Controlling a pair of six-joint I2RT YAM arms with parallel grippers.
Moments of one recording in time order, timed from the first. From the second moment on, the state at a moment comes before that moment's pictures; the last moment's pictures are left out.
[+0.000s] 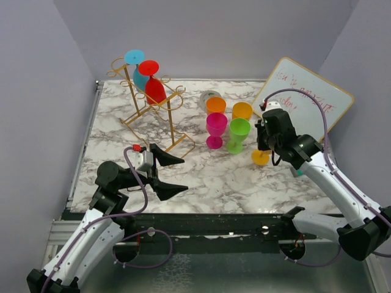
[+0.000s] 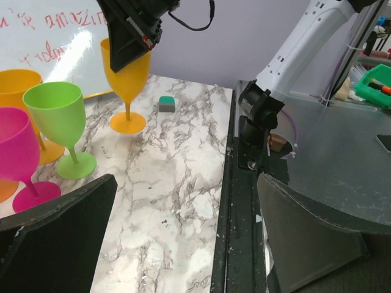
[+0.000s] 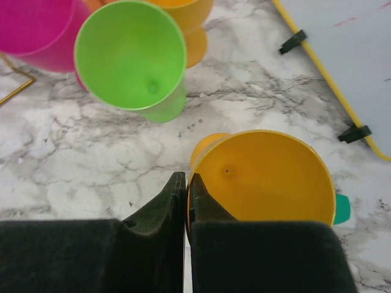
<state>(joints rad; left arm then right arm) -0.47 0.49 0.43 0.29 0.95 -0.28 0.54 1.11 1.10 -0.72 0.27 0.22</state>
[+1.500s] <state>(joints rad) -0.47 0.26 0.46 -0.07 0.28 -0.30 0.32 1.65 1.36 -0.42 0.33 0.29</state>
